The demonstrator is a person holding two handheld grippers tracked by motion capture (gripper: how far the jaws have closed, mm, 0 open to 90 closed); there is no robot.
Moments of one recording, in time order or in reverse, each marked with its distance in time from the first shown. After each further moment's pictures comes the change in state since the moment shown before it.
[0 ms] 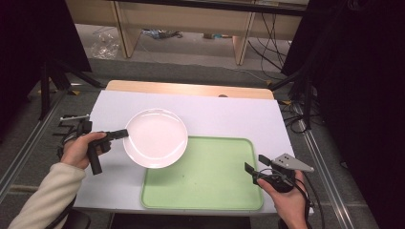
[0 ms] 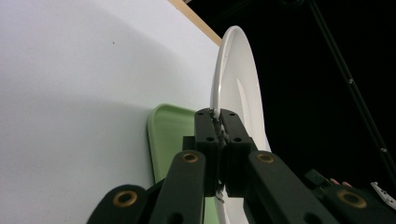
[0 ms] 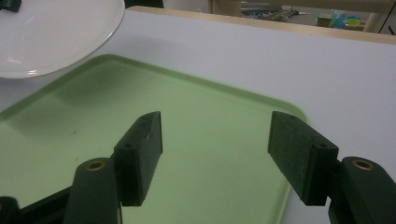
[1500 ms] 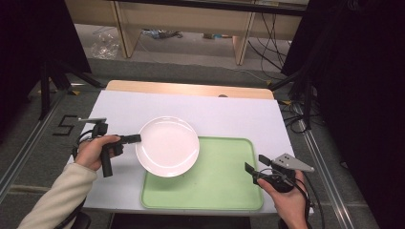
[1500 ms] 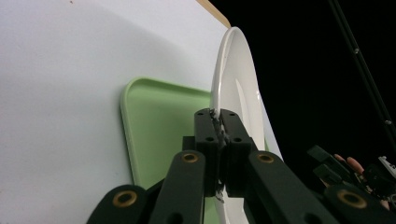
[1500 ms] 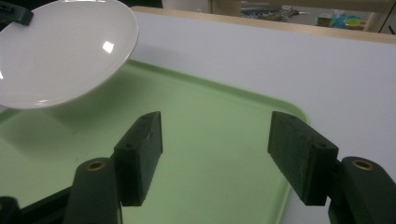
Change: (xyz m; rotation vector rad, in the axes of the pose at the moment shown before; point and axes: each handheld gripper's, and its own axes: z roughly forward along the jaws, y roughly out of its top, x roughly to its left) left arm -0.013 -0.014 0.029 0.104 -0.019 0.033; right arm -0.001 0.000 0.000 -0.002 0.005 0.002
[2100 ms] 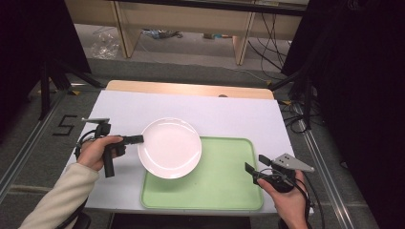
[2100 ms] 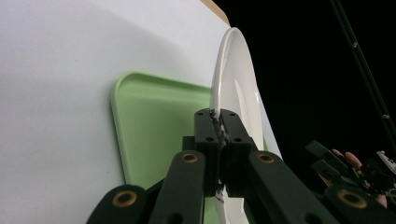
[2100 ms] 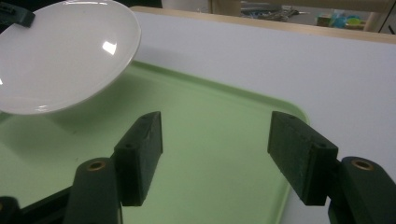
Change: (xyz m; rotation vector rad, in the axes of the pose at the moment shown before) left arm -0.003 -0.001 0.005 0.025 -0.011 0.007; right arm 0.000 0.000 0.000 0.000 -0.001 0.000
